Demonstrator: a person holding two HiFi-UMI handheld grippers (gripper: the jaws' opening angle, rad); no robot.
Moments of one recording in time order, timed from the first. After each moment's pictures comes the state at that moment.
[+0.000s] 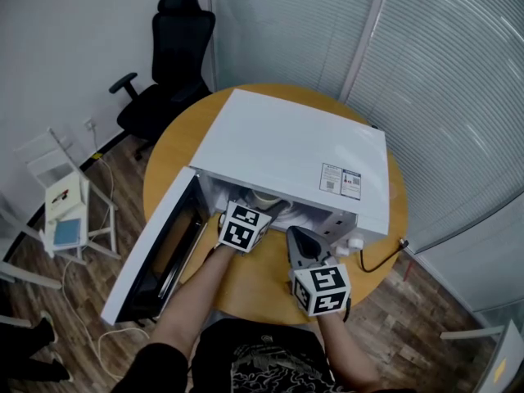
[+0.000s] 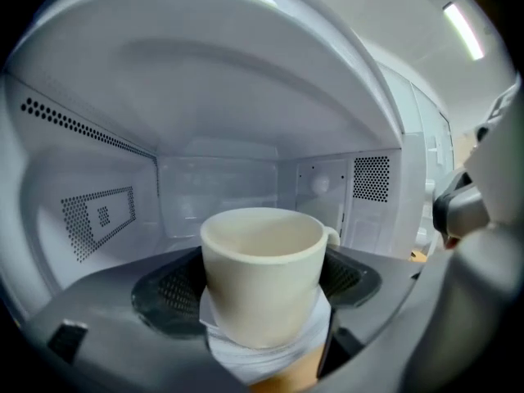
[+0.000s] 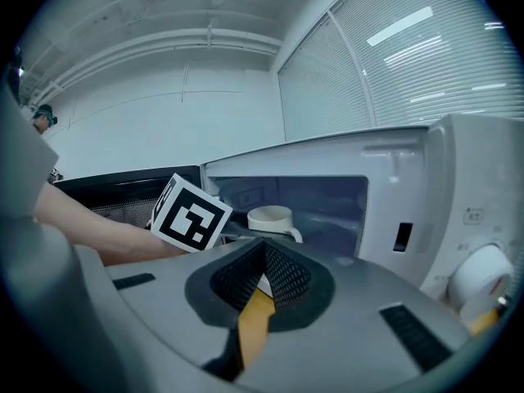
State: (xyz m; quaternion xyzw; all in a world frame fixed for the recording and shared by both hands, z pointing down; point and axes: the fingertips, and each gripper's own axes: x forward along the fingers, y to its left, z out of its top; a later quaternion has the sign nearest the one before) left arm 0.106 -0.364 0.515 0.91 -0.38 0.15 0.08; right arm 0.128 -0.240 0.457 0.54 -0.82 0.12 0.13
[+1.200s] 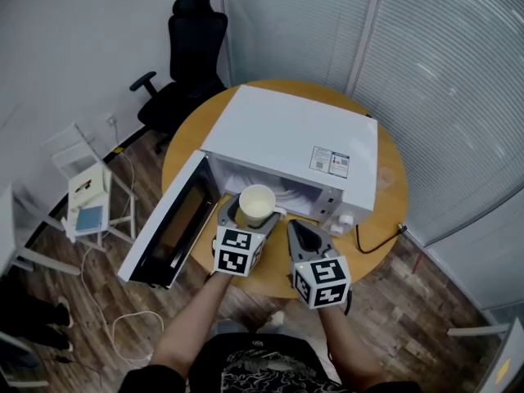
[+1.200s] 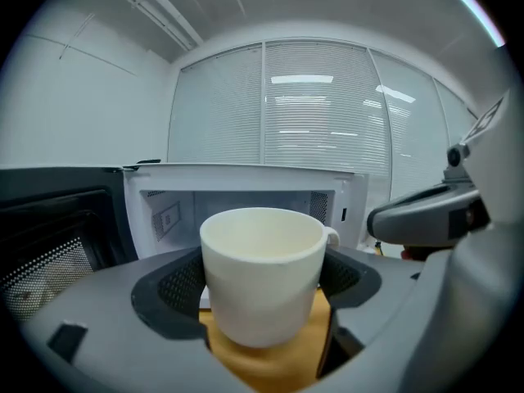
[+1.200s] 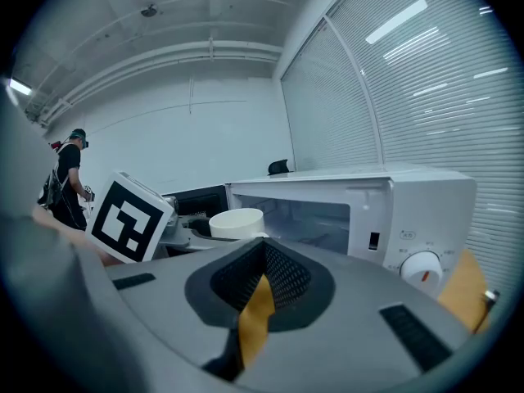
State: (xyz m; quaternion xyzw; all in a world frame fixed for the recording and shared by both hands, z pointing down) left arm 0.067 -0.243 0.459 0.86 -0.47 0.16 0.10; right arm 0.132 -0.177 0.412 0.51 -0.84 0.13 0.11
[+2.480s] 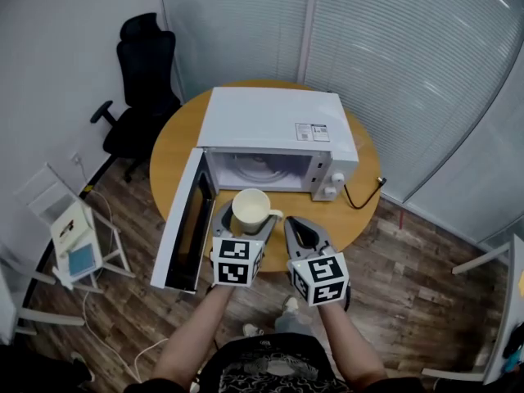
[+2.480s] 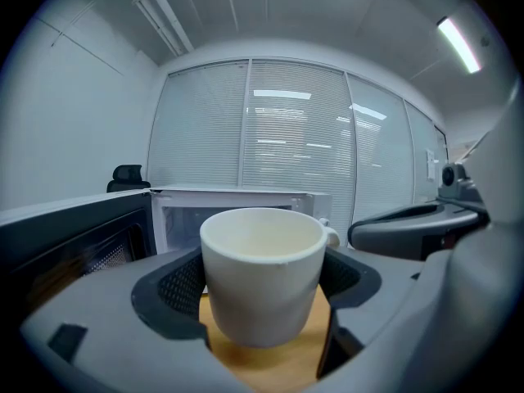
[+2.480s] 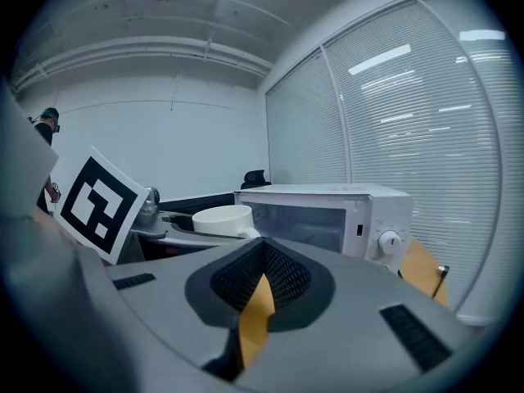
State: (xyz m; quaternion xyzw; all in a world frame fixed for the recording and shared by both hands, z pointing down) left arm 0.018 -0.157 0.415 0.91 -0.39 0.13 0.09; right arm 0.072 -0.095 0.384 0.63 -0.77 0.10 0.10
